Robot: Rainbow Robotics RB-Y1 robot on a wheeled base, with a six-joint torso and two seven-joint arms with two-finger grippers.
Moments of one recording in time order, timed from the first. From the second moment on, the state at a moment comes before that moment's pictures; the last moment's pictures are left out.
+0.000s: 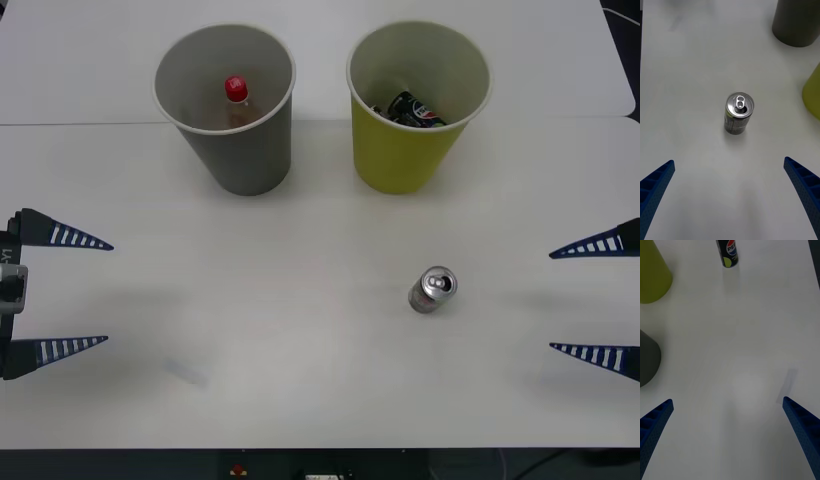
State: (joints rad) right arm 0.30 -1.14 -0.25 -1.98 1.24 -1.12 -0.03; left arm 0.26 1.13 0.26 -2.01 -1.31 -1.13 -0.09
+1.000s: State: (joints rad) right arm 0.21 -1.00 -0.13 -1.72 1.14 -1.14 0.22; left arm 0.26 1.13 0.26 -2.01 -1.31 -1.13 -0.09
